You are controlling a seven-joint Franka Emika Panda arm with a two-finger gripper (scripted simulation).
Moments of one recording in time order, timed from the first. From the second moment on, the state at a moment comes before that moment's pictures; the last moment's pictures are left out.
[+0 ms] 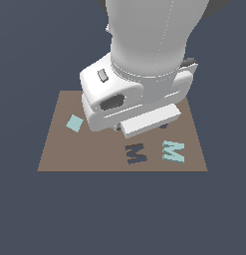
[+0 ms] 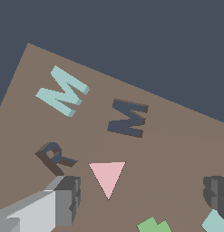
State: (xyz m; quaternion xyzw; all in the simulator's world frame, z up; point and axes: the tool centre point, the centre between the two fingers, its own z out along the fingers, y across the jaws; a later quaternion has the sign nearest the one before) arm 0.051 0.030 0.143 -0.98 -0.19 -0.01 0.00
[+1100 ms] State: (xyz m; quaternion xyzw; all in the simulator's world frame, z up) arm 0.098 0.130 0.064 -0.81 -0.58 0.00 0.00
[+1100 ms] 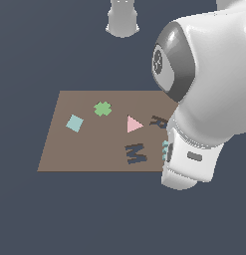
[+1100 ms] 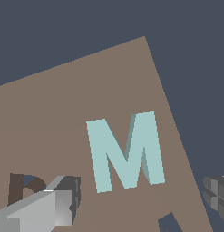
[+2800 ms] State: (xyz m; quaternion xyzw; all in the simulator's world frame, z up) arm 0.096 0.149 0.031 -0.77 -0.64 0.00 0.00
